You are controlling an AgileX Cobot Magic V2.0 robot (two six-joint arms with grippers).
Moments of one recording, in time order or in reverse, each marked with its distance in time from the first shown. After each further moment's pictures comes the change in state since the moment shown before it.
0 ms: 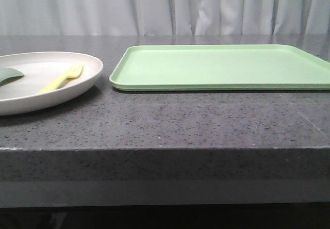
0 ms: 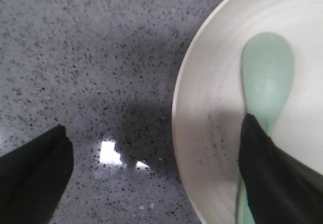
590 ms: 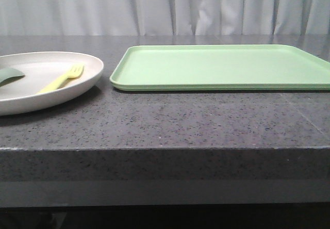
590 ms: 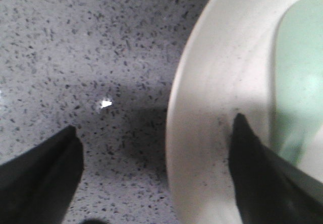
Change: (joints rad) left arm 0.000 0.137 -0.026 -0.024 0.029 -0.001; right arm 0.000 0.000 0.000 0.000 0.002 0.000
